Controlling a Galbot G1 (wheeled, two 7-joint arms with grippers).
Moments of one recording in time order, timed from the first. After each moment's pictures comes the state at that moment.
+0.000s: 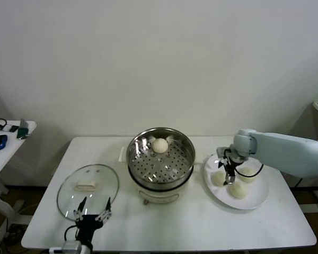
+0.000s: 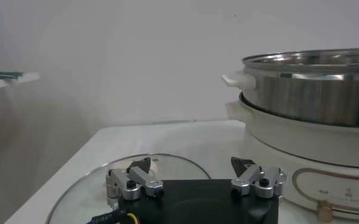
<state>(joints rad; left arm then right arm) 1.69 -1.53 -0.62 -1.99 -0.01 0.05 0.03 0.38 0.87 -1.54 1.15 0.40 -0.30 -0.82</state>
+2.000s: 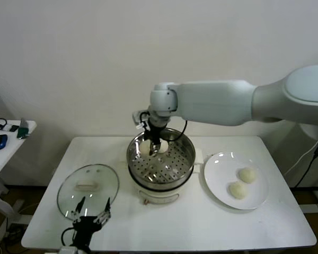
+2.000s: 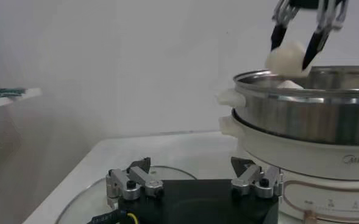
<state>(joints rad) 1.76 -1.52 -0.61 -2.08 -0.01 0.04 0.03 0.74 1.41 -1.59 1.22 0.72 -0.40 -0.83</state>
